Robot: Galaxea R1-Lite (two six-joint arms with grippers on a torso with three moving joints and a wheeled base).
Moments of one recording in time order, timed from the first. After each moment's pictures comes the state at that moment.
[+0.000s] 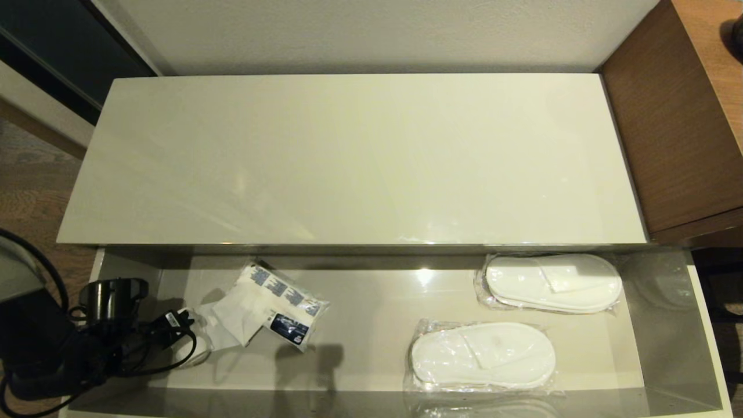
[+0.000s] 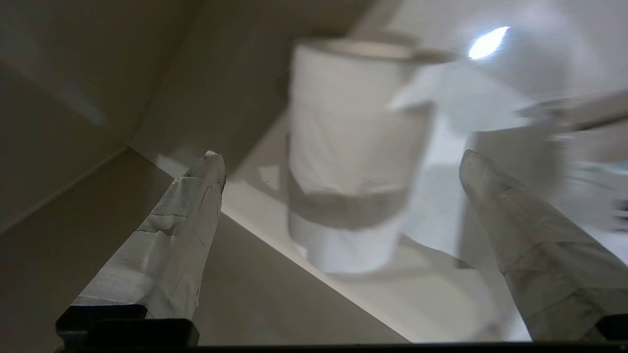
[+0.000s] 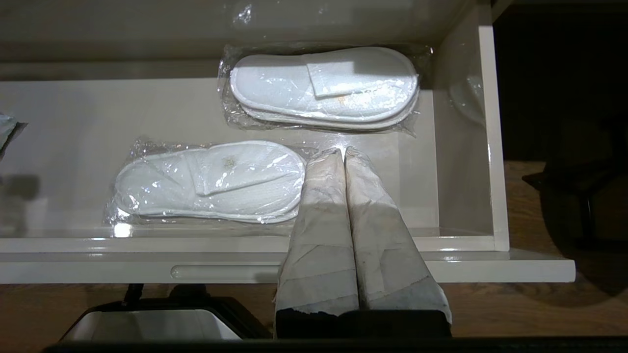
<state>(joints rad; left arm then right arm) 0.21 2.08 -0.50 -0.81 0.07 -0.51 -0.01 0.03 0.00 0.00 0.00 -0.02</state>
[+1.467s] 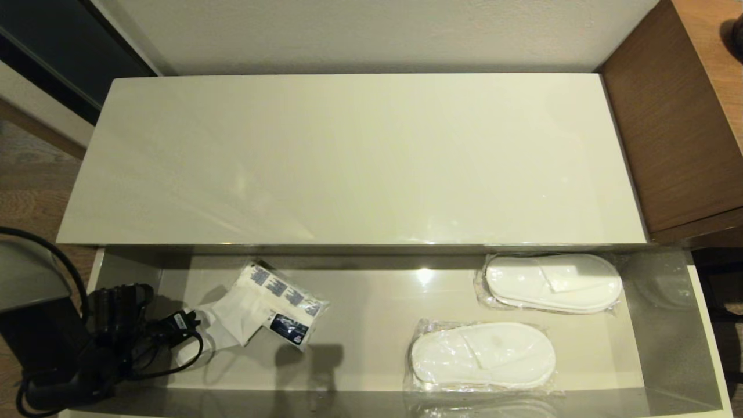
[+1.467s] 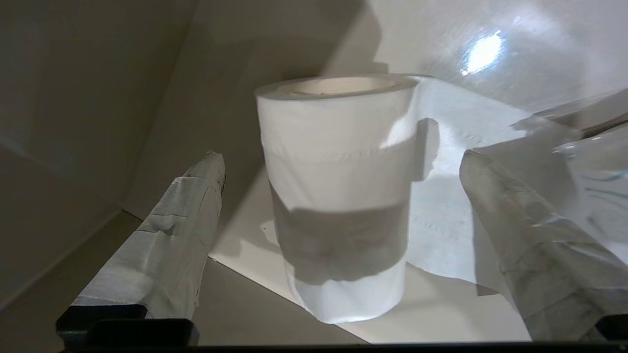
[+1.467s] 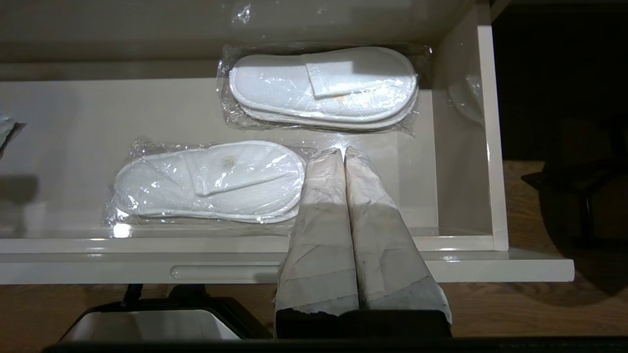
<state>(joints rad) 0.20 2.17 -0.47 -1.04 0.07 -0.38 -0.01 0.03 0.00 0.00 0.00 -0.02</state>
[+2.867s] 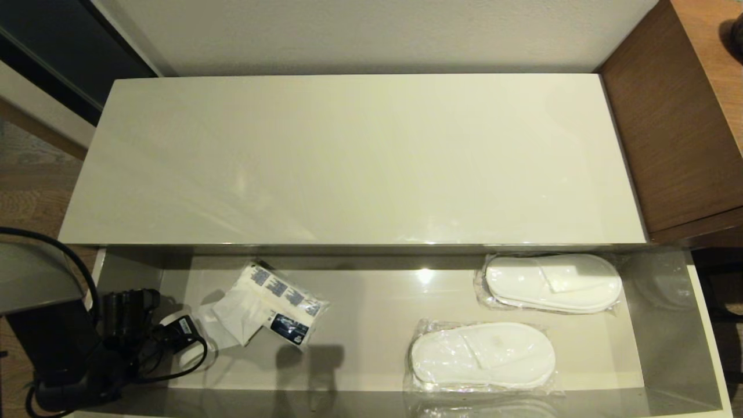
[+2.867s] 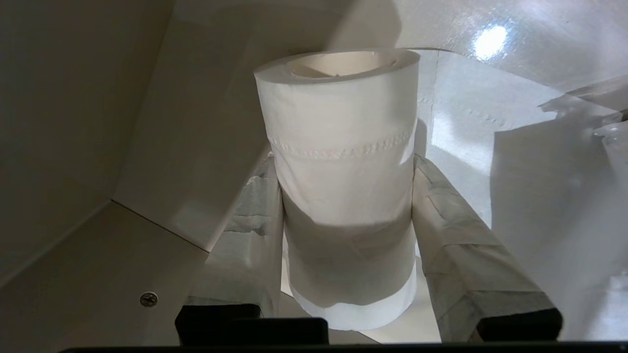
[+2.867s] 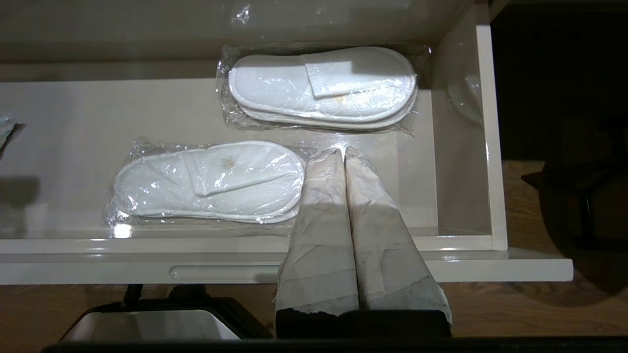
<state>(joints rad) 0.19 2.23 -0.47 -1.04 0.07 -0.39 -0.01 0.03 0.00 0.00 0.00 -0.02</state>
